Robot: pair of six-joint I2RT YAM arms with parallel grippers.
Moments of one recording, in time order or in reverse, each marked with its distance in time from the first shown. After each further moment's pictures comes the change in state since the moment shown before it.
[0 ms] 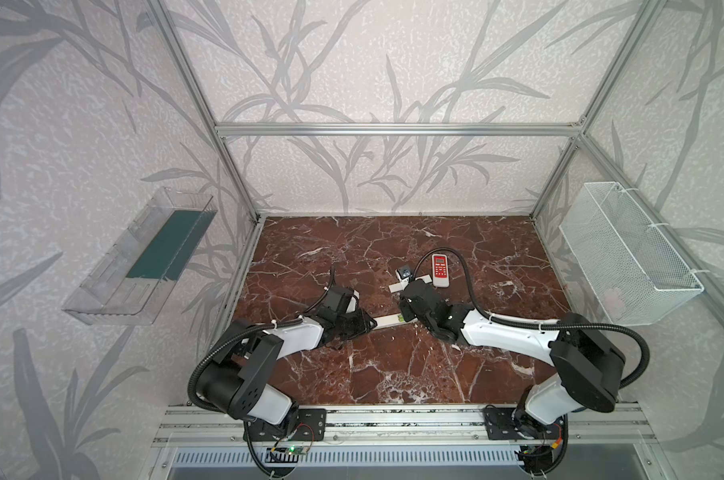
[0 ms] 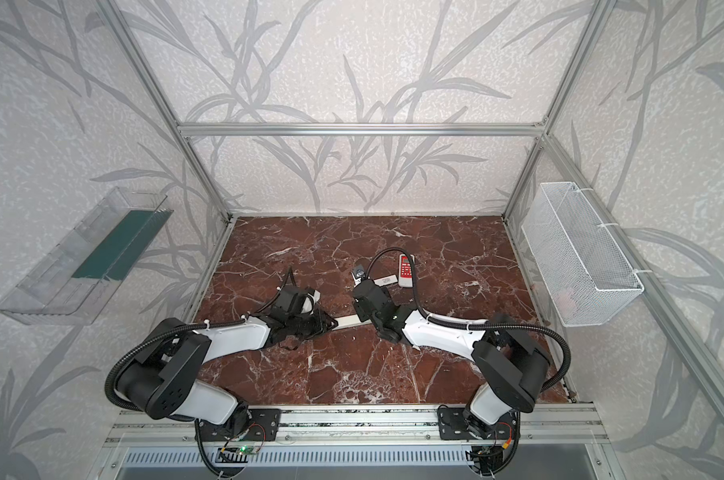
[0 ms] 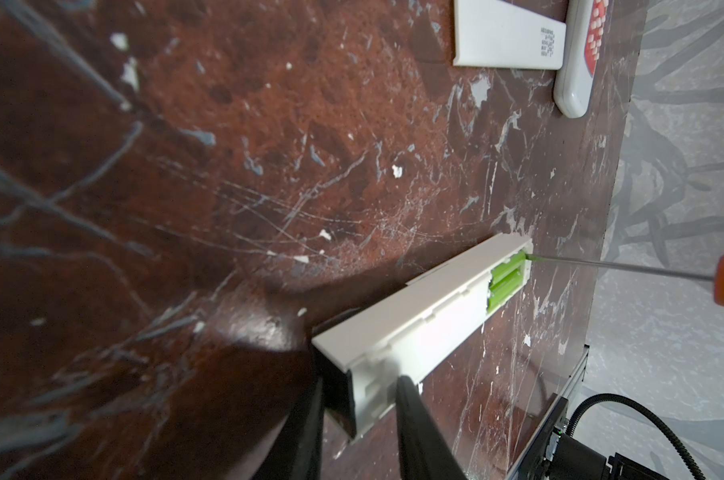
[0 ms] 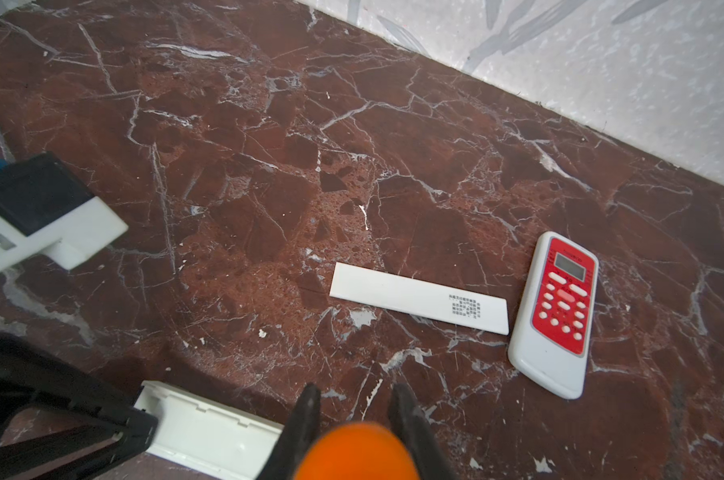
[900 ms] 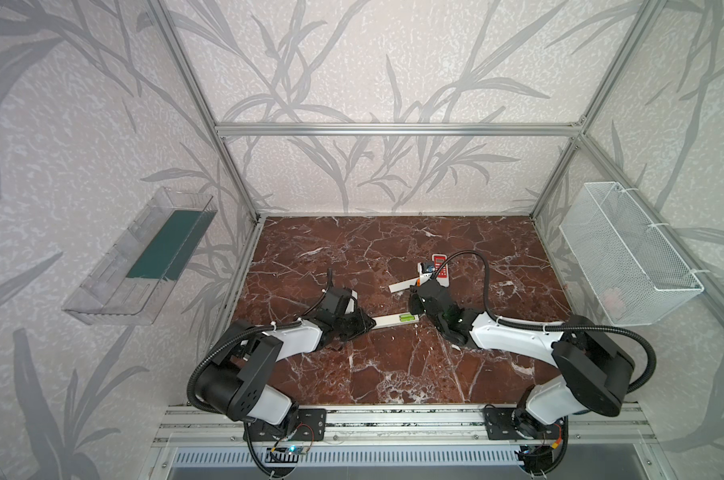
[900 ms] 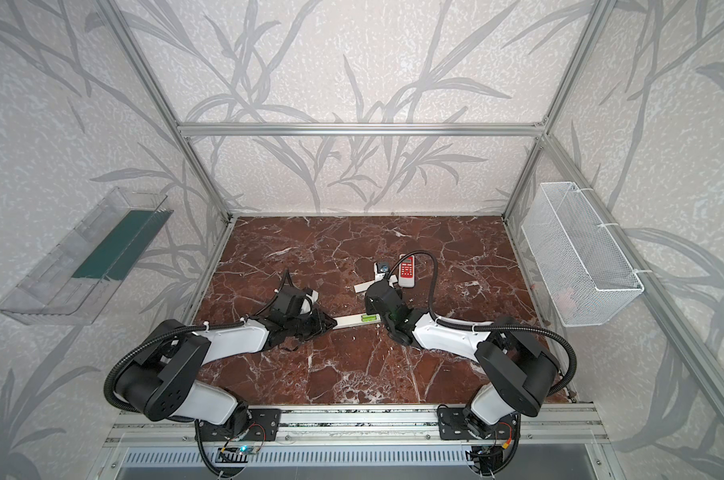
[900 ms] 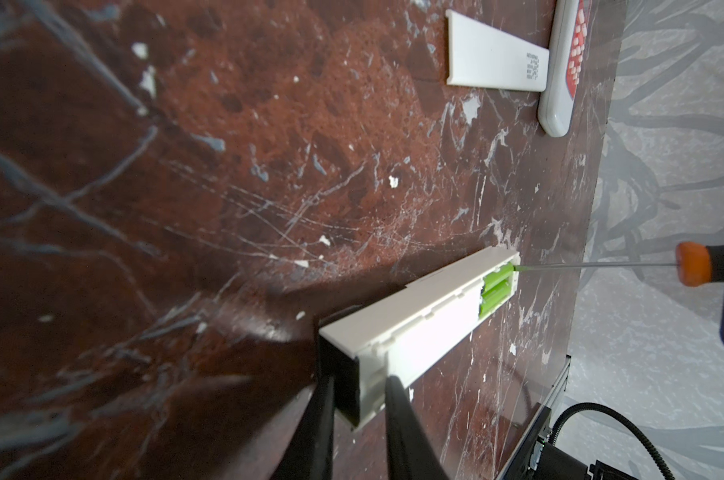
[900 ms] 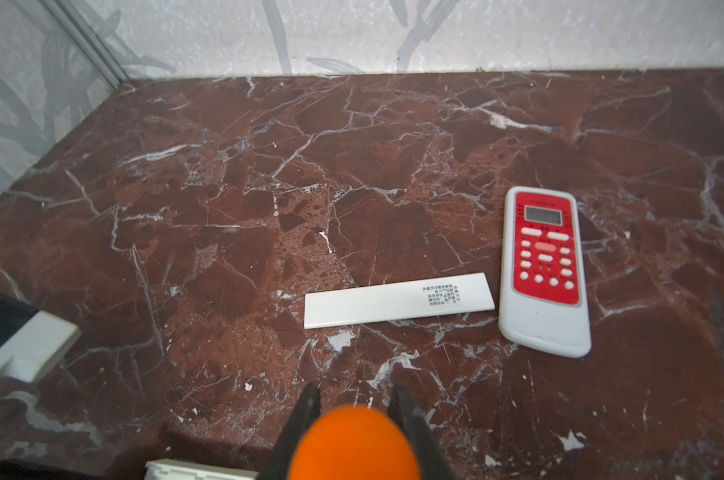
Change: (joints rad) left arm 0.003 -0.010 -0.036 0.072 -0.001 -0.056; right arm -0.081 -0.048 -0.144 0.206 -0.022 0.311
